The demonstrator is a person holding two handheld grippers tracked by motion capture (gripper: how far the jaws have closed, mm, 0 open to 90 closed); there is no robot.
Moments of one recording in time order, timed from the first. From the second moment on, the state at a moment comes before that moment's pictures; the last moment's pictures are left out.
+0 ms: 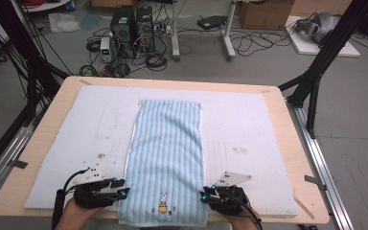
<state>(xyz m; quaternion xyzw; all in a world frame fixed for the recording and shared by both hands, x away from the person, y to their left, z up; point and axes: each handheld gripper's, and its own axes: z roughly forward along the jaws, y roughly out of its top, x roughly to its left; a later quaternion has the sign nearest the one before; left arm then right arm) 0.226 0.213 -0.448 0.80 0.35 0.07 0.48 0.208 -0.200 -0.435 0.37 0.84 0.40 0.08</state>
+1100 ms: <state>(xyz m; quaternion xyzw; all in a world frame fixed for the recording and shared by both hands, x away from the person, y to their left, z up) 0.276 0.194 -0.449 0.82 0.36 0.07 0.43 0.262 -0.190 -0.441 0.41 0.83 0.35 0.14</state>
